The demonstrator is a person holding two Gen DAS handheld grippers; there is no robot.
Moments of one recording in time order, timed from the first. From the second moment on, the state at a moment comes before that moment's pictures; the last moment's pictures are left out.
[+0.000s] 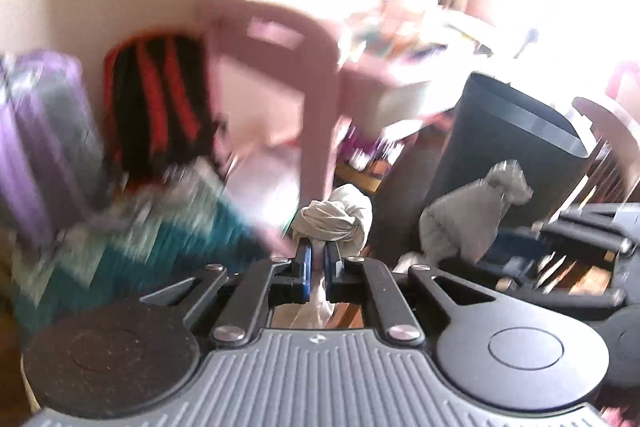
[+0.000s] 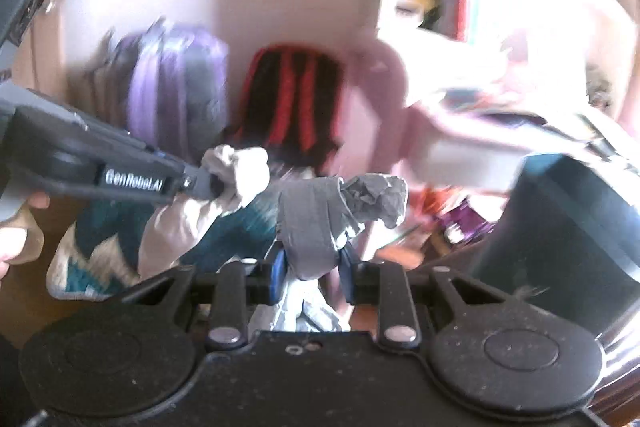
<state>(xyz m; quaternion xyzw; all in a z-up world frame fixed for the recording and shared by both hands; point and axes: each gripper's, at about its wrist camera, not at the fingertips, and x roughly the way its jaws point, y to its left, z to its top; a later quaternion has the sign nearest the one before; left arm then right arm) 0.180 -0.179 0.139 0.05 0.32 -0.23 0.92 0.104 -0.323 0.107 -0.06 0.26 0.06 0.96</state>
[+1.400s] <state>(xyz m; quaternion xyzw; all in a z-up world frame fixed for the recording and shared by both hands) 0.296 -0.531 0.132 0.13 0.35 -0.32 0.87 0.186 -0.580 0.111 0.04 0.34 -0.16 0.93</state>
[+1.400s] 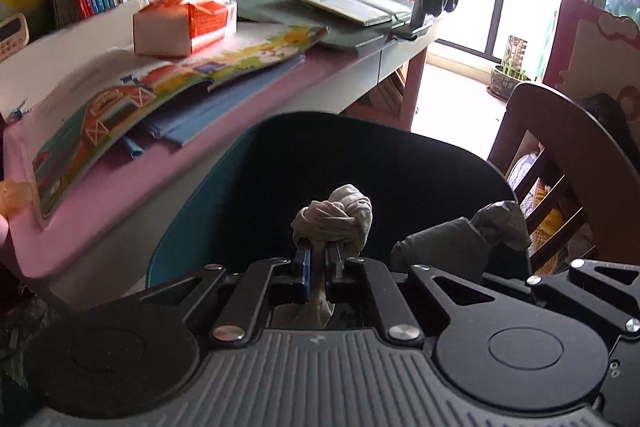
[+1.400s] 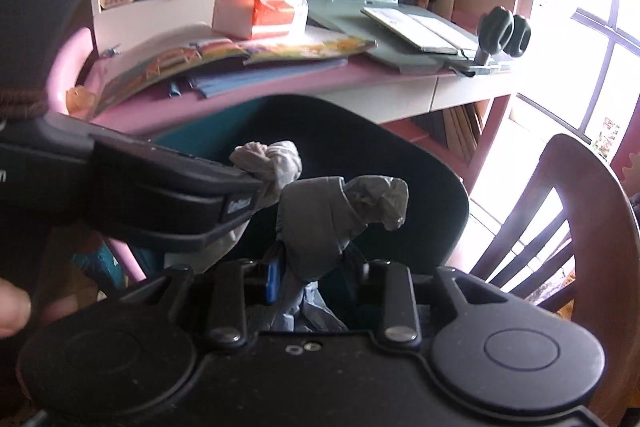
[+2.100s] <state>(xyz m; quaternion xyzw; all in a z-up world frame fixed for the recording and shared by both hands) 0.267 -0.497 0.159 0.09 0.36 -0.32 0.87 0.153 -0.575 0.134 0.06 0.32 -0.16 0.93</state>
